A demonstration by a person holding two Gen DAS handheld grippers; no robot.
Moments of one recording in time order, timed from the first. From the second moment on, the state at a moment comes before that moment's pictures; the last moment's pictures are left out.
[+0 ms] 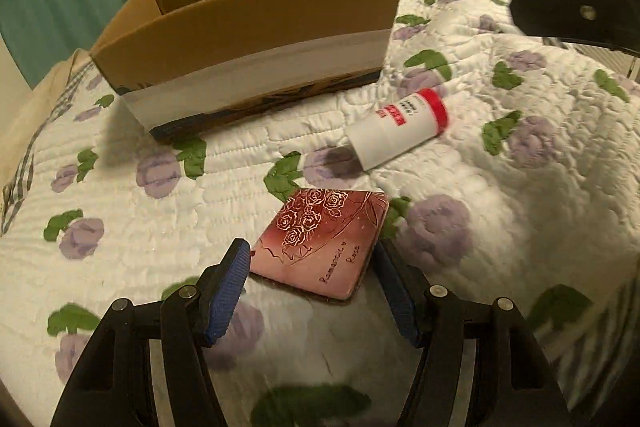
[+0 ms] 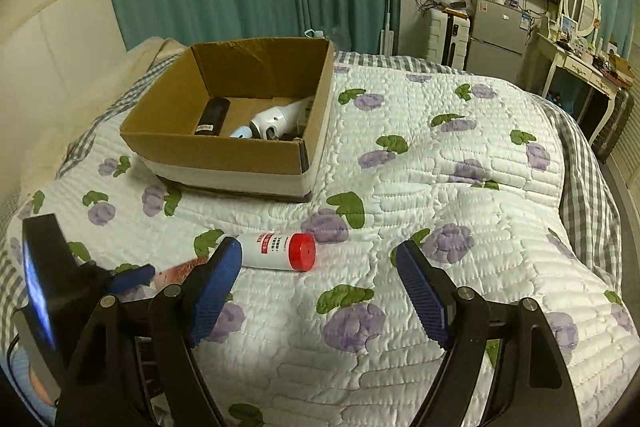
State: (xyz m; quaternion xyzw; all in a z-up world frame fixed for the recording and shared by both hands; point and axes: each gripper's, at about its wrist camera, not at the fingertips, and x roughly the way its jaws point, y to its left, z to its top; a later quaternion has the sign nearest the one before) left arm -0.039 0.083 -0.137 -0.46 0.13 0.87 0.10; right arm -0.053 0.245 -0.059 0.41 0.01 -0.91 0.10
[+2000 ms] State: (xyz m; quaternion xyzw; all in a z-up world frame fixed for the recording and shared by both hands) left arm -0.091 -0.003 -0.106 -0.42 0.02 0.91 0.02; right arm -0.130 0.160 -0.168 0.50 0.07 -0.86 0.05
